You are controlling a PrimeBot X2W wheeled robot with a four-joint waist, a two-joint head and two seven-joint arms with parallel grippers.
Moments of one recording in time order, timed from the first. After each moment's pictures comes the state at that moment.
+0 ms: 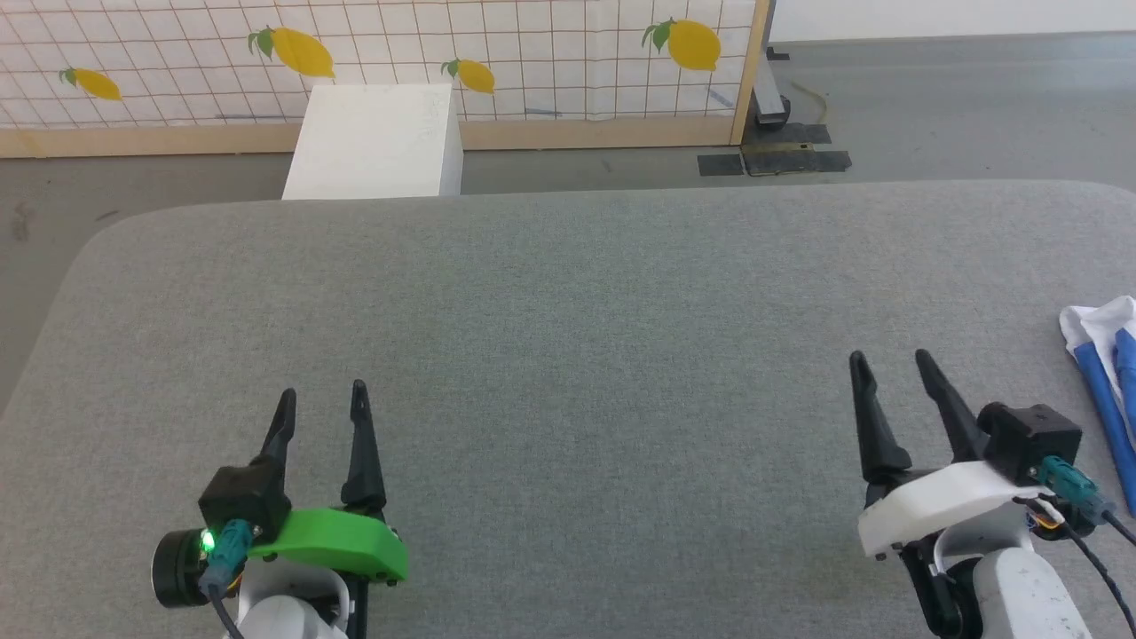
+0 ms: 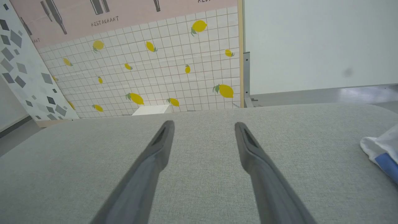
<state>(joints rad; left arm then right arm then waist) -0.07 0.07 -0.05 0.15 -0.19 0.04 -0.26 -0.14 -0.05 -0.03 0.24 0.19 0.13 -0.15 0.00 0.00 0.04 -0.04</state>
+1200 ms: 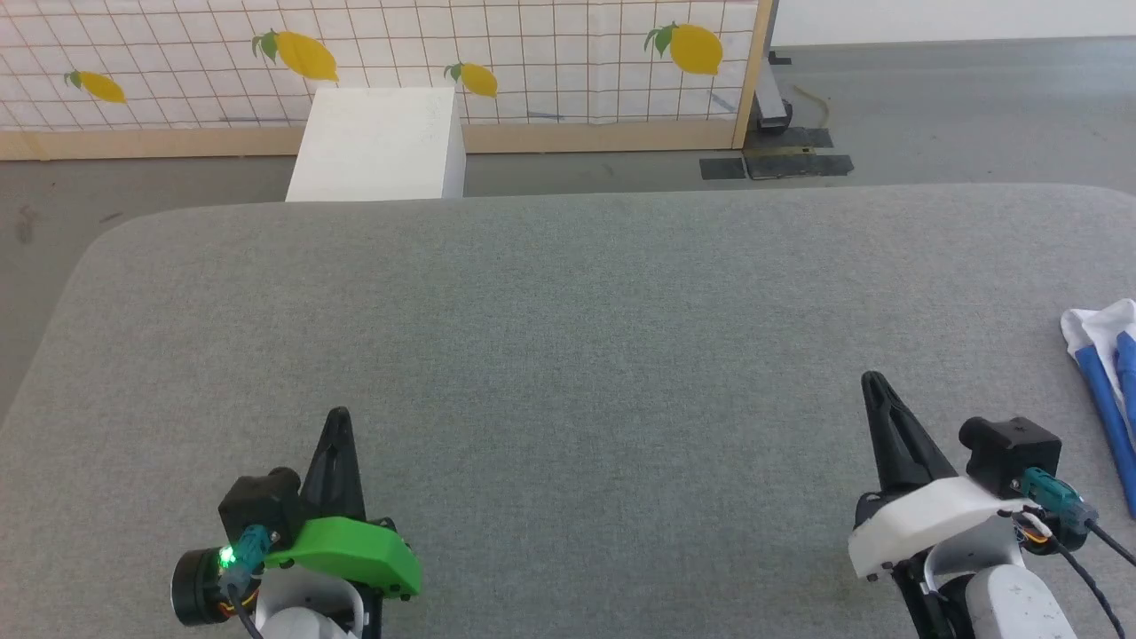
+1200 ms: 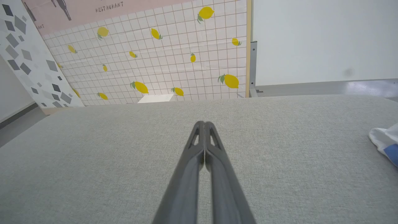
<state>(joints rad) -0.06 0.06 -0.07 0.20 -0.23 0.07 -0.23 -0.10 -0.05 0.00 0.20 0.18 0.13 -0.11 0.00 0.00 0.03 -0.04</state>
